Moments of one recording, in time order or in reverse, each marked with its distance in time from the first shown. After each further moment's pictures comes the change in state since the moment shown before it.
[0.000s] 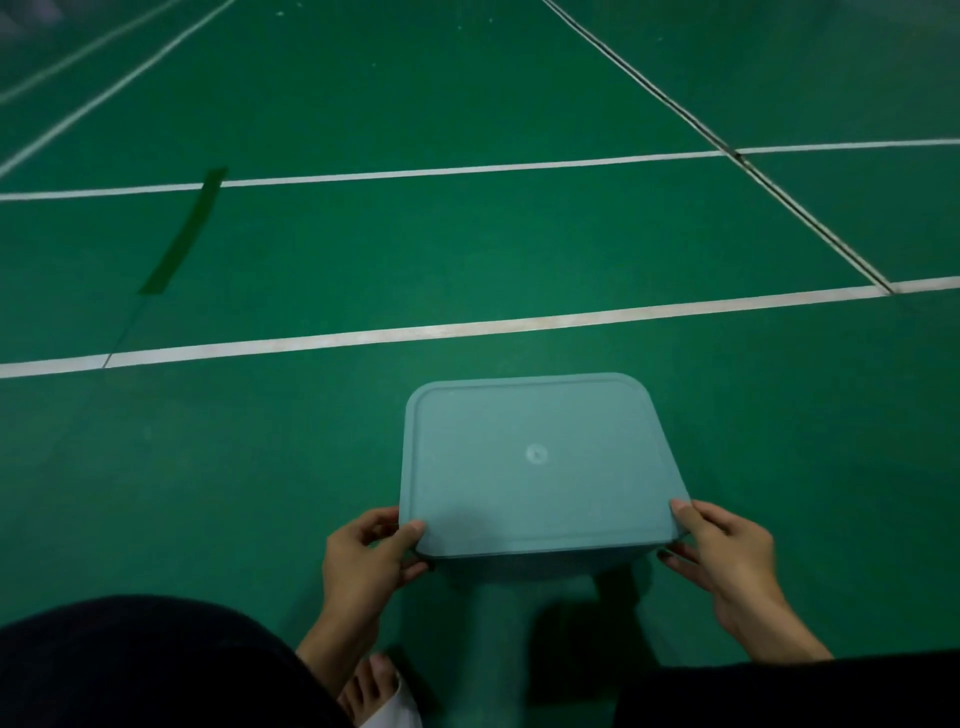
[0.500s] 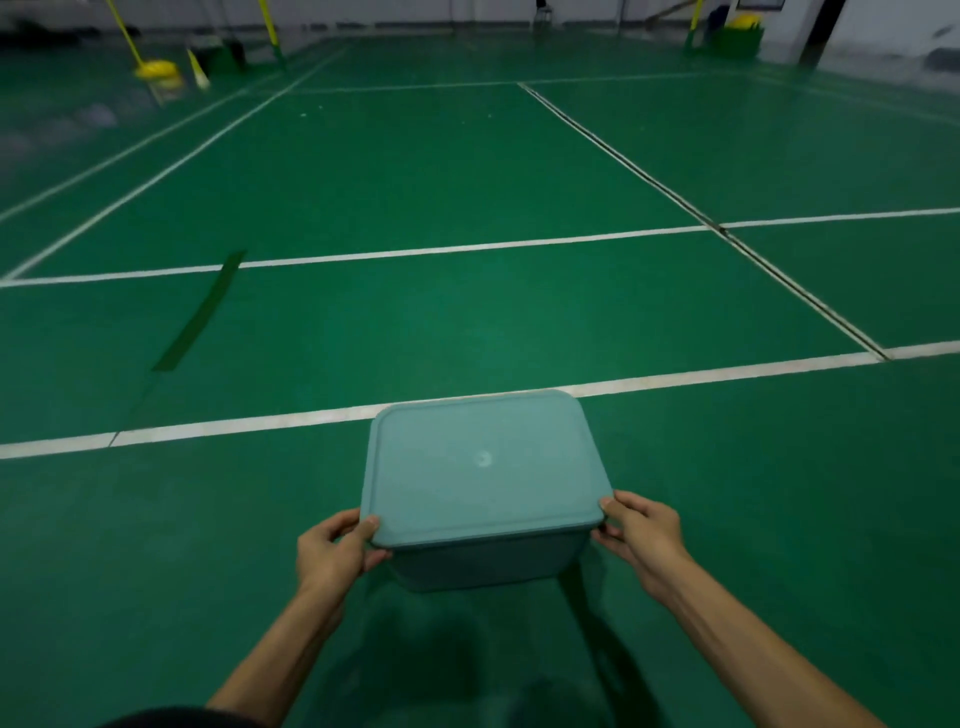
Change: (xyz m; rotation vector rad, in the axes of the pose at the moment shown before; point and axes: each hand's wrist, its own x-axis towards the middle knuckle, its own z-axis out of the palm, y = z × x) left_hand 0.089 0.064 0.008 -0.070 0.109 0.058; right_hand 0.050 -0.054 0.092 0.092 -0.221 0.016
